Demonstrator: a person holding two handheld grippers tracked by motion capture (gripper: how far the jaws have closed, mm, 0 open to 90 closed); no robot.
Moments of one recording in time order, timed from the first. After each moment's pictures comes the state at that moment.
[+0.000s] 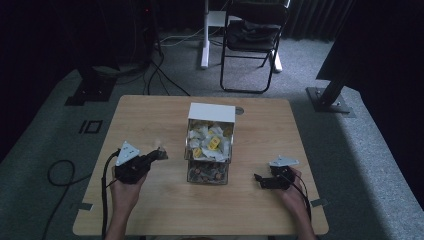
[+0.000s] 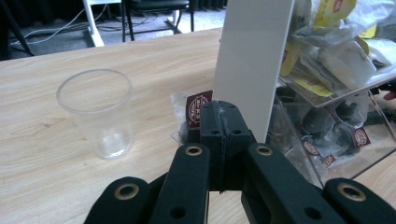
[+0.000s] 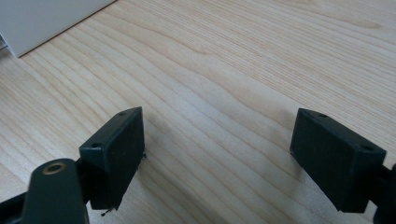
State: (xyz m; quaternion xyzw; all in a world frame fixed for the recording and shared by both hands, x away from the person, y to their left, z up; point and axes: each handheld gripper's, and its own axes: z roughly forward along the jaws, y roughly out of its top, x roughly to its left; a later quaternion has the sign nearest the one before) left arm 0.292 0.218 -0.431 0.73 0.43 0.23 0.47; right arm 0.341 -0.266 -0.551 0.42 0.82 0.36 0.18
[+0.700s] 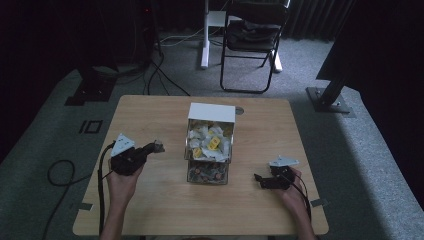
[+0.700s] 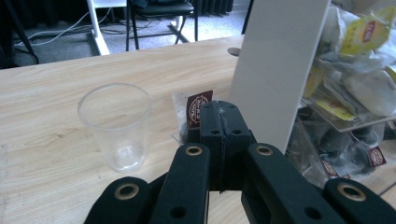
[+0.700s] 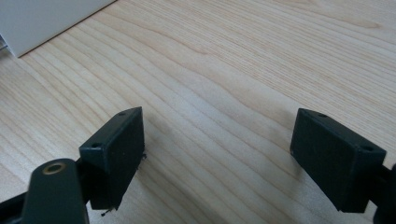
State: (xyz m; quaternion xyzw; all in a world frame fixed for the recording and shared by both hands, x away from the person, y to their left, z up) left arm 0.312 0.231 -0.424 0.72 0.44 0.23 0.48; right arm 0.341 -0.266 -0.551 0.42 0.82 0.36 0.18
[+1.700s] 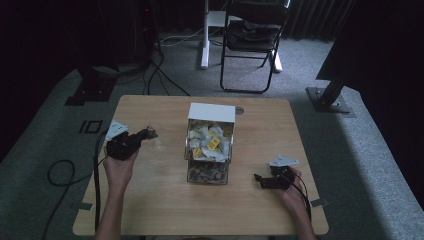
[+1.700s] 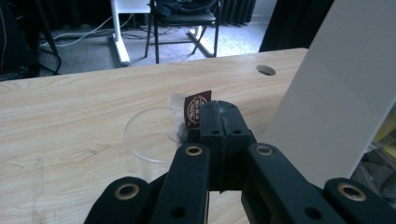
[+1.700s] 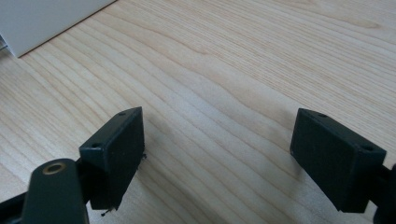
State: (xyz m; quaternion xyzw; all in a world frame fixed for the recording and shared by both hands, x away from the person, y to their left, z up) left arm 0.351 0.250 -0.419 0.70 0.47 0.24 0.48; right arm 0.341 -0.266 -0.551 0.42 0.82 0.36 0.18
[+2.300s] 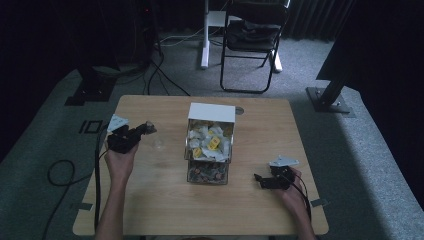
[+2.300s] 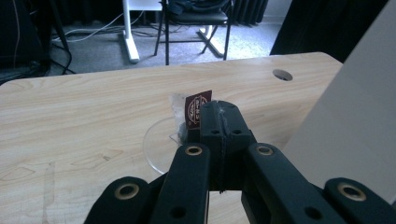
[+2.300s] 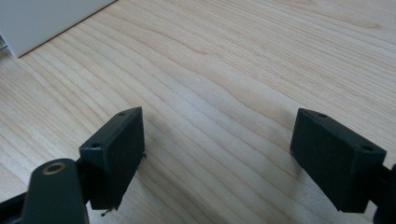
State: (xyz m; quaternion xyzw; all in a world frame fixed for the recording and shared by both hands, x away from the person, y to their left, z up) left arm 0.374 0.254 -0.421 0.69 0.49 0.24 0.47; right arm 0.341 -0.266 -0.551 0.42 0.82 0.36 0.18
